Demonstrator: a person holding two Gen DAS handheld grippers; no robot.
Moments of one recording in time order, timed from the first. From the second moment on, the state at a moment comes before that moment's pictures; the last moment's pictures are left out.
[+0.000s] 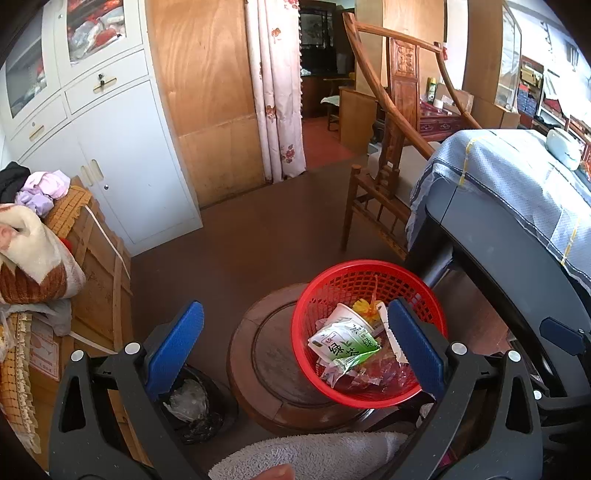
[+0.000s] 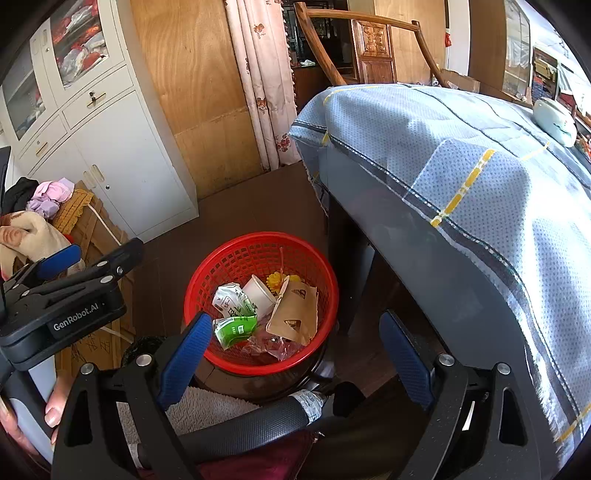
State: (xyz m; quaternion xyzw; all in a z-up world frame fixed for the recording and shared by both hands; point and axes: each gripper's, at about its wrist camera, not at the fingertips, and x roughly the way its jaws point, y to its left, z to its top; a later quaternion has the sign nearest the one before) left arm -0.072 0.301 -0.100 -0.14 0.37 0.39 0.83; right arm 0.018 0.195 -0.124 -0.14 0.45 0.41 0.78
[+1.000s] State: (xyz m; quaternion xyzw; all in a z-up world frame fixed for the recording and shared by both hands) left arm -0.072 0.296 -0.094 -0.13 0.36 0.38 0.84; right arm 0.018 0.193 -0.124 -0.14 0.45 0.41 0.78
